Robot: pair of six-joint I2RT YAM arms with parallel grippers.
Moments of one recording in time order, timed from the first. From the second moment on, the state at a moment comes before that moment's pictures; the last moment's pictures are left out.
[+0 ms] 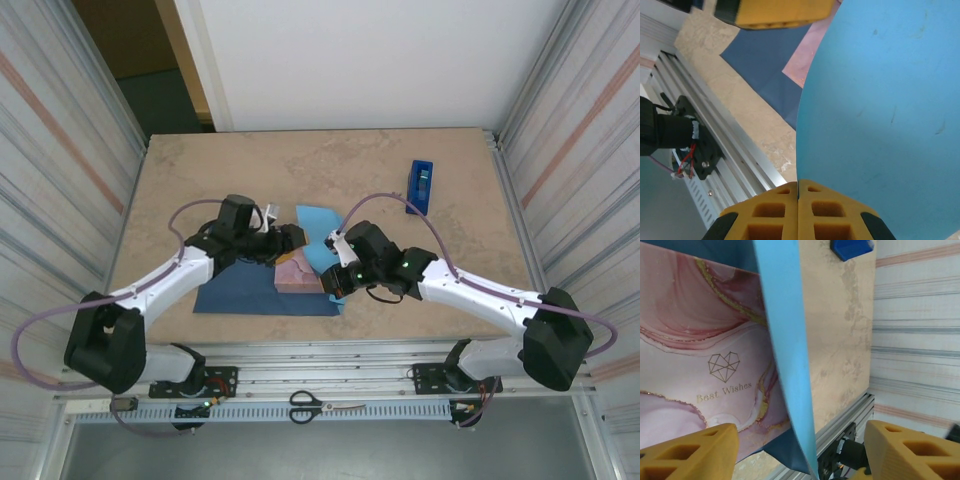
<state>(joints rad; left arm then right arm) -0.47 1.35 0.84 -0.24 0.62 -0.84 0.88 1.29 0.87 -0.37 -0.32 0.49</state>
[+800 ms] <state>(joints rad) -0.50 1.48 0.92 -0.17 0.56 -0.86 0.89 1.33 0.87 -0.27 -0.31 0.58</state>
